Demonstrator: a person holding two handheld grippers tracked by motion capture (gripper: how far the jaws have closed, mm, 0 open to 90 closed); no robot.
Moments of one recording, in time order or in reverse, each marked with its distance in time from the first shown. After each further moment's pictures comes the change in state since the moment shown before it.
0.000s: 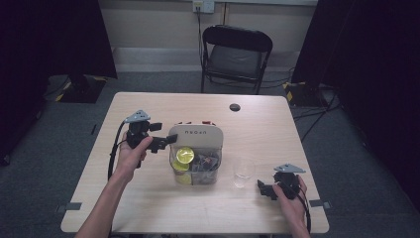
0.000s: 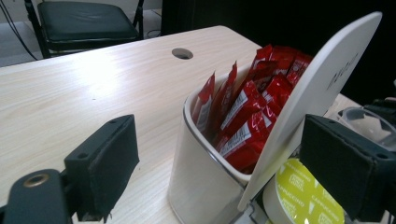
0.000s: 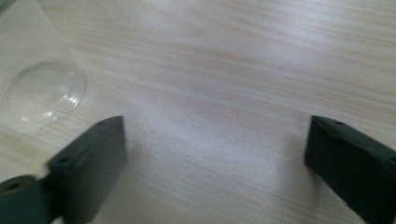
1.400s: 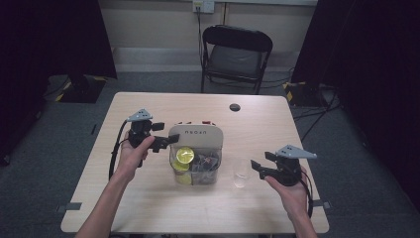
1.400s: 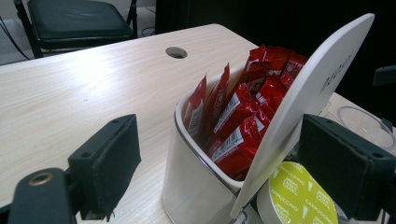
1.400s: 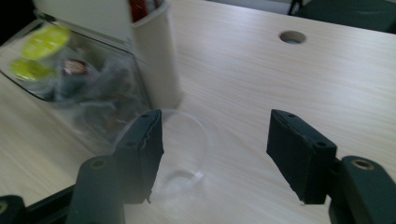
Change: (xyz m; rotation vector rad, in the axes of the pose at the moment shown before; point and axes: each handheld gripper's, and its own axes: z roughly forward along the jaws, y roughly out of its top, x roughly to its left) left arm -0.001 0.004 0.005 -0.011 -0.034 -0.020; right arm 0.033 0.078 -0.068 -0.232 0.243 -0.084
